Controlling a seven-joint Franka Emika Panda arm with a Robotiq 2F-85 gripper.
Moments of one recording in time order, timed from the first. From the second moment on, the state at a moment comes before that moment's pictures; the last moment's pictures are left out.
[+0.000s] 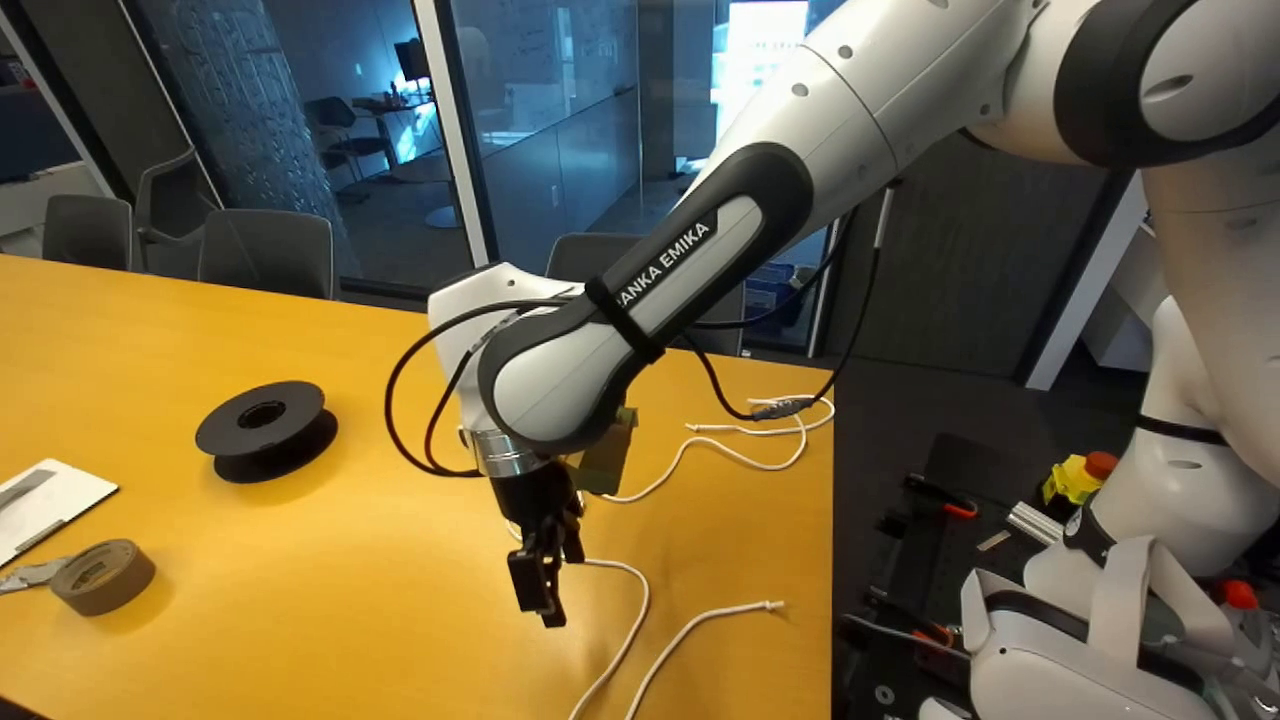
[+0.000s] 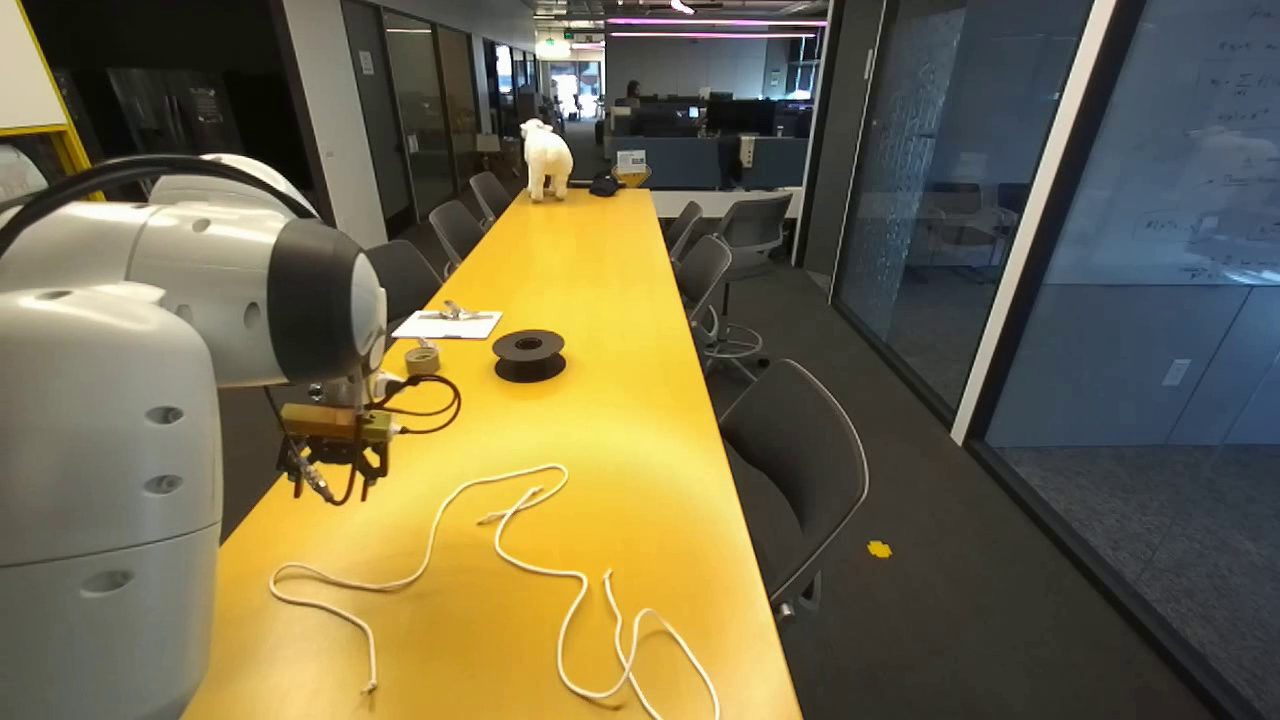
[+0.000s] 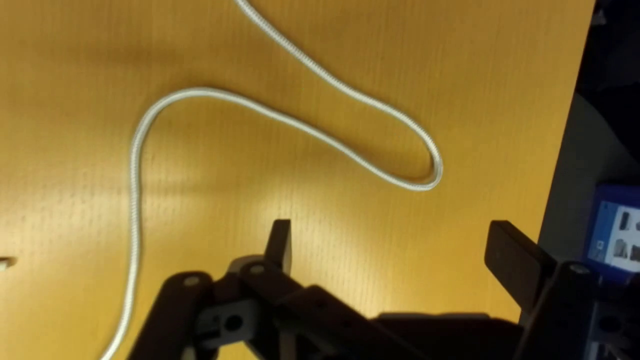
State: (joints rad) arm 0.33 0.57 0.28 -1.75 0.12 2.11 -0.06
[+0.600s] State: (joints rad) arm 0.33 0.58 0.16 -1.76 -0.03 2.20 0.01
